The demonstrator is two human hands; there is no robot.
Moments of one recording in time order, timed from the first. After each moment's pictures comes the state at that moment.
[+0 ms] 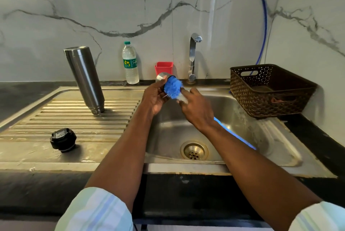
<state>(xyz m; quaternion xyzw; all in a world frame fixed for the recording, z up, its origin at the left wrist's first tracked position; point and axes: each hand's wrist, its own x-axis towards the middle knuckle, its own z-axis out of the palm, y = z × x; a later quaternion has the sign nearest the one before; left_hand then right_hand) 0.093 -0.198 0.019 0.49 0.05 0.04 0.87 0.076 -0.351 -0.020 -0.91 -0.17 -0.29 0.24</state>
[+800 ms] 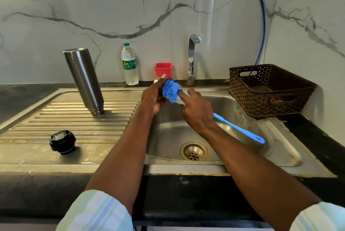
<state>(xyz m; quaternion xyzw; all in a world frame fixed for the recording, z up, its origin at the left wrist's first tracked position) 0.094 -0.200 0.022 0.54 0.10 0.06 0.84 0.068 -0.353 -0.018 -0.93 -0.17 -0.32 0.13</state>
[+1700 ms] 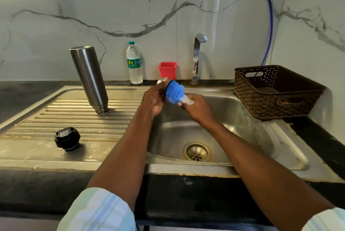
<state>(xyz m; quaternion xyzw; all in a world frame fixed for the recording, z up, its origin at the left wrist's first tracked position) 0.089 -0.189 0.016 0.49 0.06 0.03 0.87 0.071 -0.351 -0.013 -0.88 -0.14 -0.12 0.44</state>
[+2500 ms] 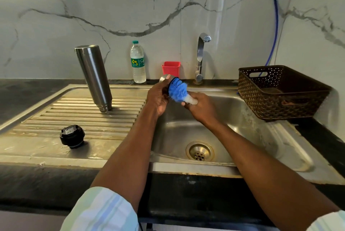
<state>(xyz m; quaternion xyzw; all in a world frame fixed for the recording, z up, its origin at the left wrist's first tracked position) 0.087 -0.190 0.015 0.47 0.02 0.05 0.88 0.073 -0.352 -0.013 -0.87 -0.17 -0.17 0.42</state>
